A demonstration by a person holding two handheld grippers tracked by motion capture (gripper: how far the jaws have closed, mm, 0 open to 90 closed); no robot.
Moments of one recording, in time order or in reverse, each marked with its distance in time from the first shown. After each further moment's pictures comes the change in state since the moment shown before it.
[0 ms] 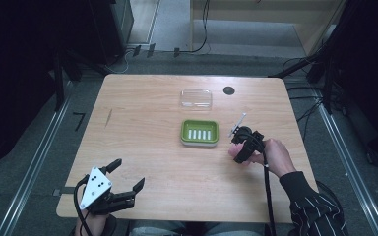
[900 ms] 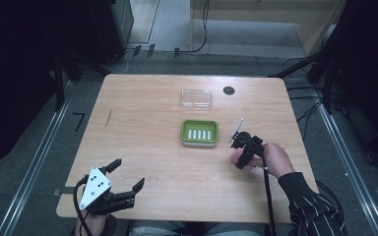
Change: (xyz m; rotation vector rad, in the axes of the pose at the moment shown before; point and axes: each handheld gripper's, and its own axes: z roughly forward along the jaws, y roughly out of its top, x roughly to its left) left arm 0.000 0.000 0.000 -0.001 0.000 -0.001; right arm -0.001 -0.005 0.023 0.090 0.030 -0.006
